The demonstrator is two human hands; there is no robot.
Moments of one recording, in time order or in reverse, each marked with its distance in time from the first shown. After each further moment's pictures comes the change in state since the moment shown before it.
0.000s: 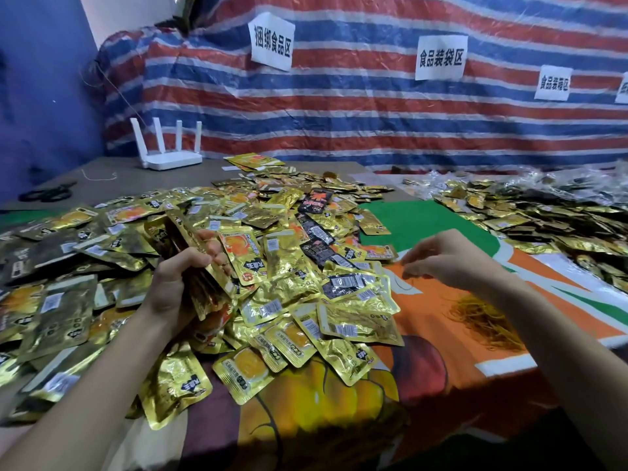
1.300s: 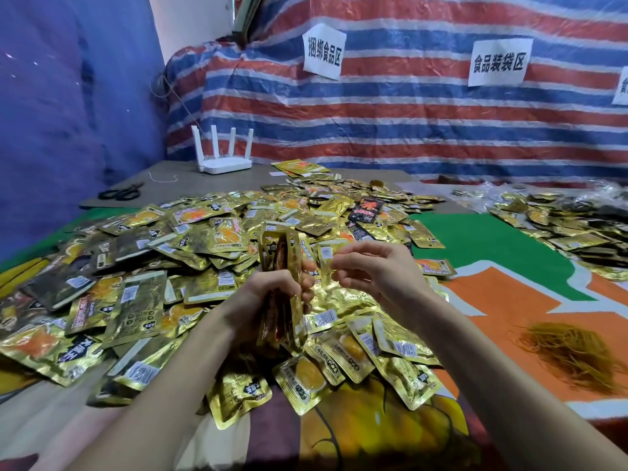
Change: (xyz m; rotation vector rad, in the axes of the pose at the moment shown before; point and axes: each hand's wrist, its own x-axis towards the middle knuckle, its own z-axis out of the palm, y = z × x) left_hand -0.008 0.001 0.018 0.135 -0.179 -0.400; right_hand 0.000 -0.110 0.119 0.995 -0.251 -0.214
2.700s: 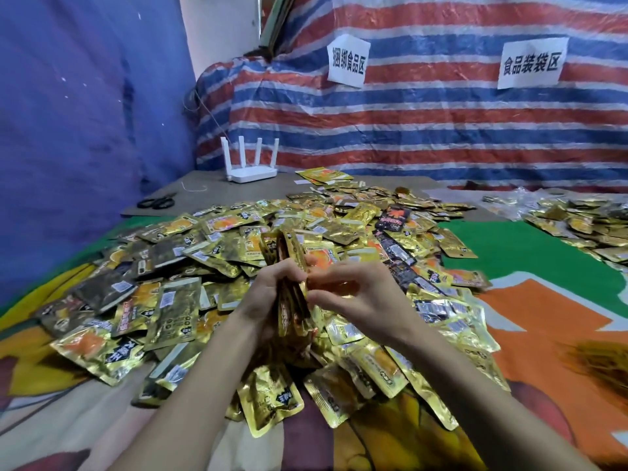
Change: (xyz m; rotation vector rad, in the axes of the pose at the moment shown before) left_hand -0.002 0.011 -0.020 -0.090 0.185 0.090; right_hand 0.004 0.019 0.047 -0.644 -0.195 -0.451
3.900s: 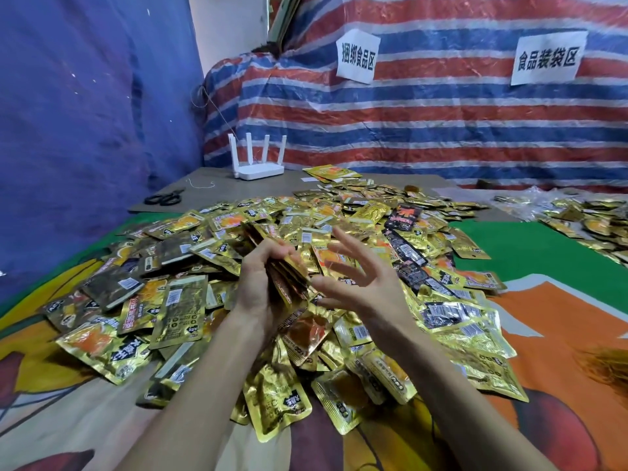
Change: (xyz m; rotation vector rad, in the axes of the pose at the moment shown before) left_hand -0.001 0.012 0.007 -0.276 0.250 0.252; right_hand 0.007 0.011 0.023 0.554 0.187 0.255
